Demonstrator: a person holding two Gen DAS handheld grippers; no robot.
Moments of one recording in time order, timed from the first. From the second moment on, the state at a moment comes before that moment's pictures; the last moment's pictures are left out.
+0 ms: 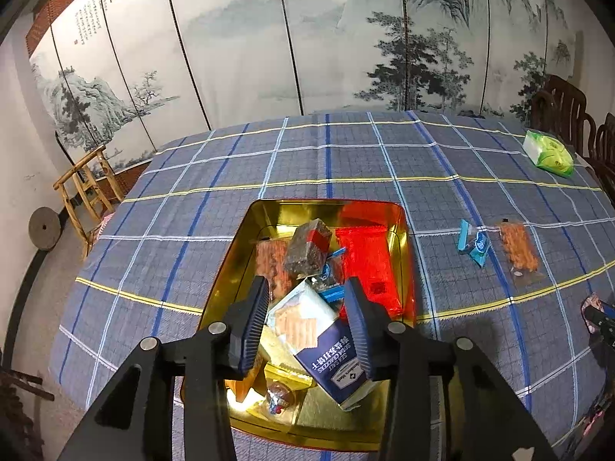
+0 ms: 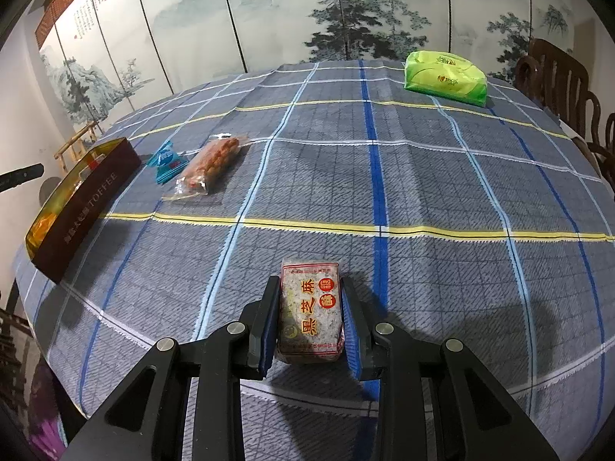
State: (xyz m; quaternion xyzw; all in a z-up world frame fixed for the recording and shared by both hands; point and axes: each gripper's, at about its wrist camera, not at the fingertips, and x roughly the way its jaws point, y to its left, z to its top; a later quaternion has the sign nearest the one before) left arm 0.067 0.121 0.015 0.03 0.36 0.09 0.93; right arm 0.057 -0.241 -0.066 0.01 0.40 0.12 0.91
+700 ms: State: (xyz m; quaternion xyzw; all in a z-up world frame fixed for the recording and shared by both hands) left arm 0.031 0.141 0.006 0.01 0.35 0.11 0.93; right arm 0.050 -0.199 -0.041 -0.01 0.39 0.15 0.91
